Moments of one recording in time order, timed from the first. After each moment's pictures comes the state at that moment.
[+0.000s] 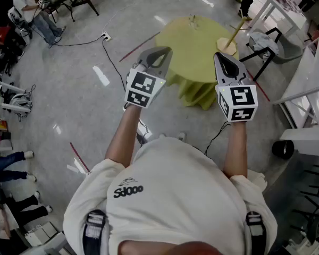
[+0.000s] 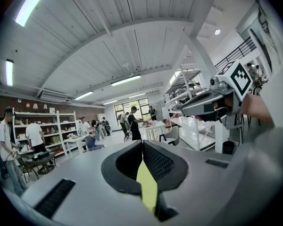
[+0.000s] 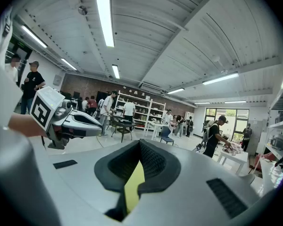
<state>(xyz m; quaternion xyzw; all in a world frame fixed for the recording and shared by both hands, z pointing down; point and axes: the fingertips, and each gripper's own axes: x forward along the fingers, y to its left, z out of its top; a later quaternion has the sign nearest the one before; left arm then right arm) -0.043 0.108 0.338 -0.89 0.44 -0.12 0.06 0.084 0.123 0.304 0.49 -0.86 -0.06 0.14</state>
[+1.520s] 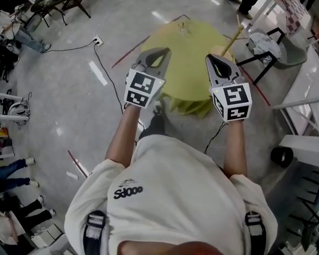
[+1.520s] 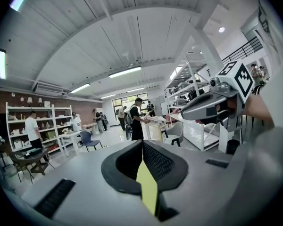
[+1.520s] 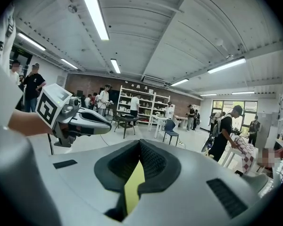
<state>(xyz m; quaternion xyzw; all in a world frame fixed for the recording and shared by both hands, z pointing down) 0.034 -0.058 0.387 -0.89 0.43 -0.14 0.04 0.142 -0.038 0.362 0.46 -0.87 -0.03 0.16</state>
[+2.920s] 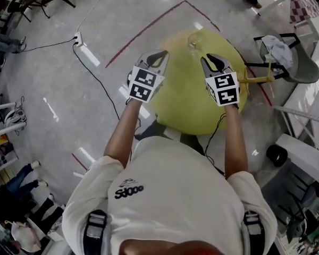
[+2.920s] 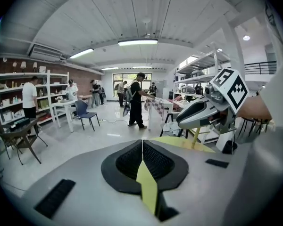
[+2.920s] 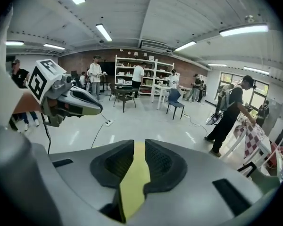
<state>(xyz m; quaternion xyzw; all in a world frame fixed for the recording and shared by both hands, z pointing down) -0.035 -0.346 0.534 -0.88 0.40 -0.22 -0.11 0.088 -0.346 0.540 0.43 -0.85 0.09 0.31</state>
